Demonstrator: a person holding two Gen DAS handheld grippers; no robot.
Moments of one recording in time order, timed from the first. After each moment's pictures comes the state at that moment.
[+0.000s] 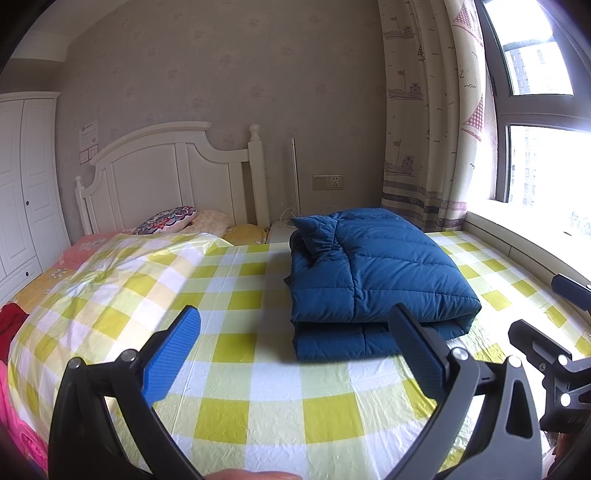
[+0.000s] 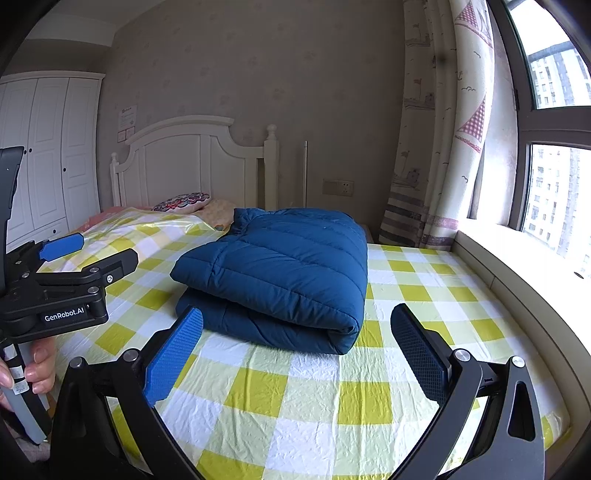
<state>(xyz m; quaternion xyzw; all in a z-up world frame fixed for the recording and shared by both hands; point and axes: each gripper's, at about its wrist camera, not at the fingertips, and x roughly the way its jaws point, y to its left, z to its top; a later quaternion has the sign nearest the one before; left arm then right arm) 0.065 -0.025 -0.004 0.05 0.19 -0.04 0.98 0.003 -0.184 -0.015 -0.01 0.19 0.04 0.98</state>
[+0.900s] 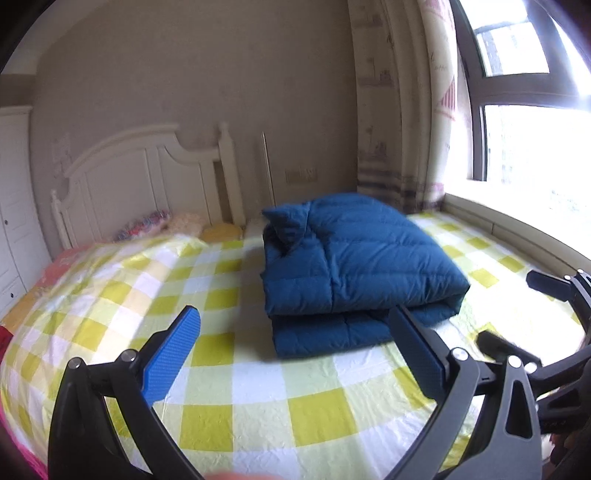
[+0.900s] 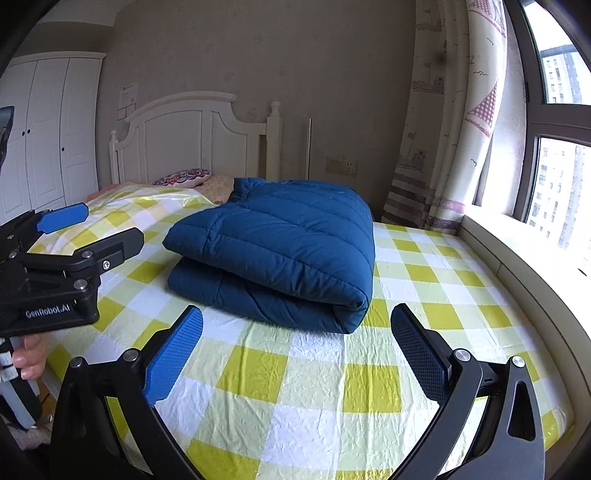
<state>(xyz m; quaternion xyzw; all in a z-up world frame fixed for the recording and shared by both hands) 0.082 -0.035 -0.022 0.08 0.21 -0.09 0.97 0.022 -0.187 -0.042 -0.03 0.24 0.05 0.97</state>
